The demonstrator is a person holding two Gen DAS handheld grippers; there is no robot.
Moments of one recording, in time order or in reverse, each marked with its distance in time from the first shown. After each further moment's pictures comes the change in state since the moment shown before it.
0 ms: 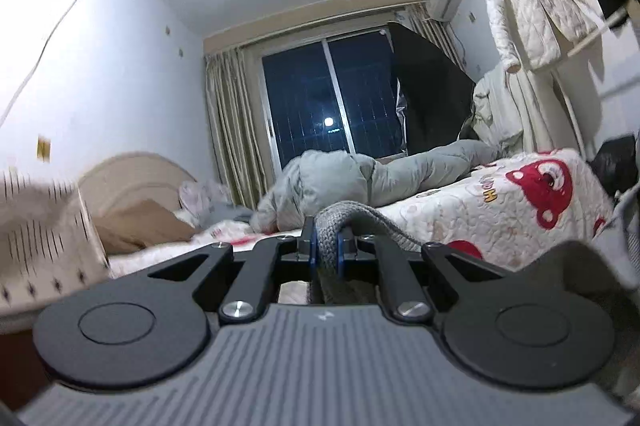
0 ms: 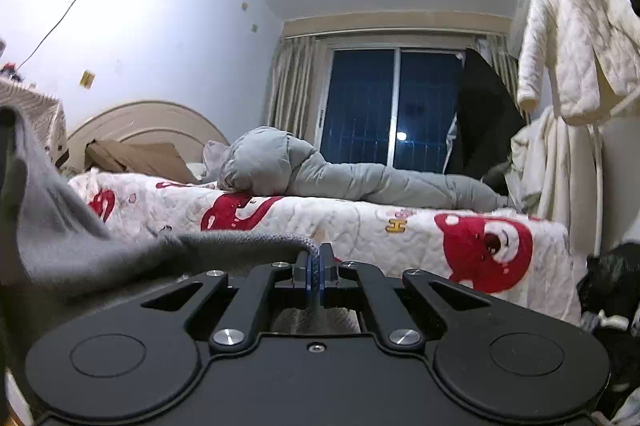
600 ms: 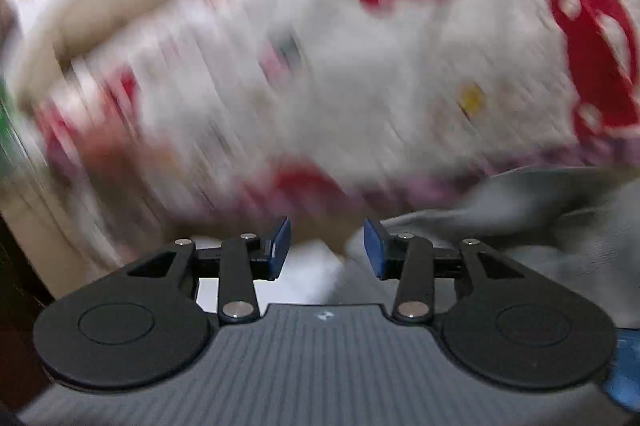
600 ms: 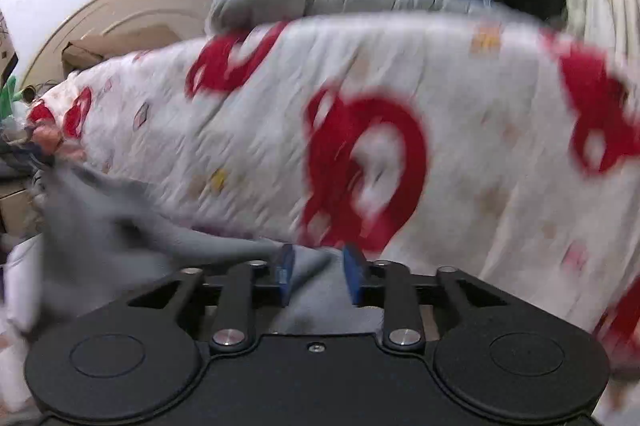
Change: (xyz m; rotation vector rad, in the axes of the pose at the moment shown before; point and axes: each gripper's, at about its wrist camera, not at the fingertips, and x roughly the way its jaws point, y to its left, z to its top) left arm 0.278 0.035 -0.297 -0.082 0.597 0.138; right arm 0.234 0.061 -0.134 0.126 0.470 0.173
